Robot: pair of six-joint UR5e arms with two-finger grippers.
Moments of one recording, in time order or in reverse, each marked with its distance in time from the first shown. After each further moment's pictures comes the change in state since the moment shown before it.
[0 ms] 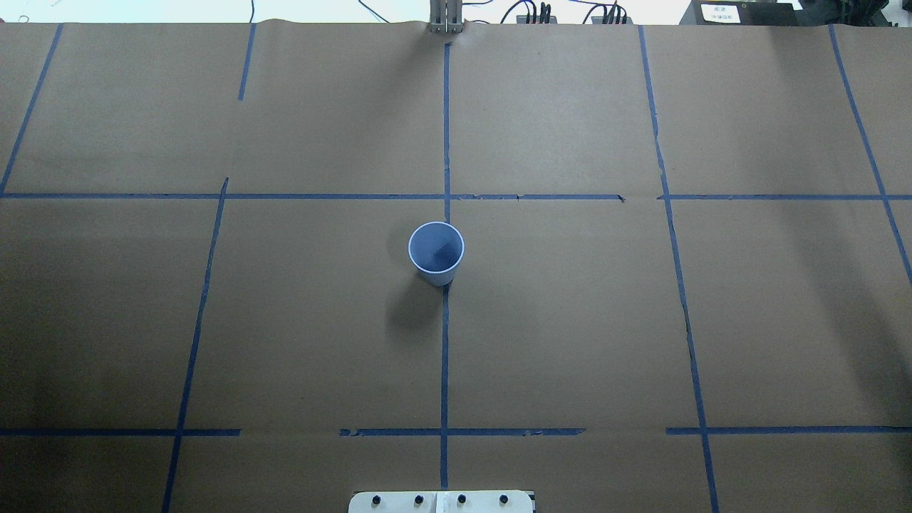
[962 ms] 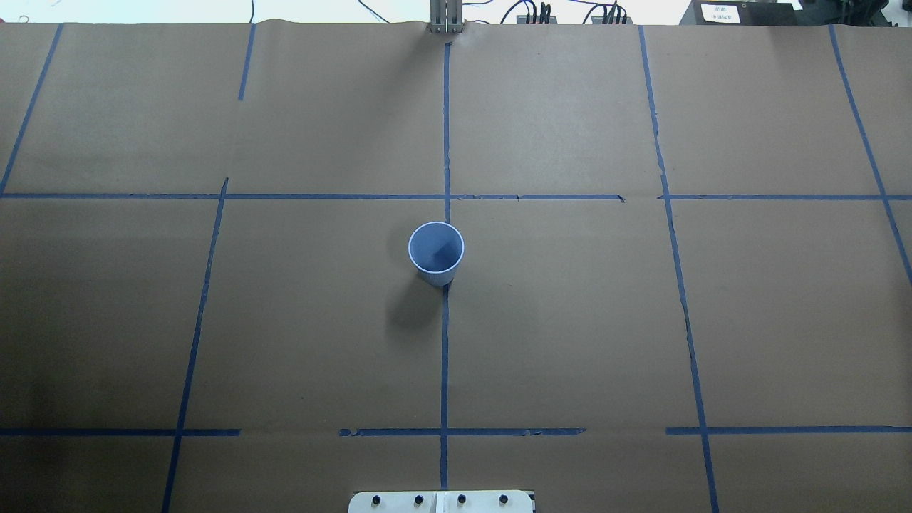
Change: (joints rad) left arm -0.002 0.002 0.004 0.001 -0.002 -0.007; right arm 0.257 -0.122 -0.283 0.466 -0.069 -0.010
